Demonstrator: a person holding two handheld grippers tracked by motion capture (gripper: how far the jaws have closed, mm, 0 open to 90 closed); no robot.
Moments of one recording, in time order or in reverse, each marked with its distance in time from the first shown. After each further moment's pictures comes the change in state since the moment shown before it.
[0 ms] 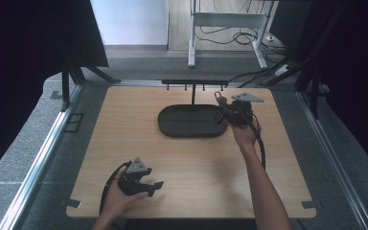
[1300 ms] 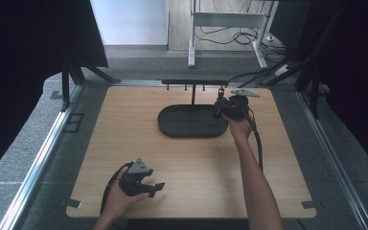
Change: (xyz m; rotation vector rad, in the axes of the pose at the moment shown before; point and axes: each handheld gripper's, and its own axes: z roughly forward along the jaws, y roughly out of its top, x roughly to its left) left arm -0.001 0.000 0.003 0.008 -0.010 0.004; right arm -0.021 -0.006 0.045 0.028 -0.030 0.112
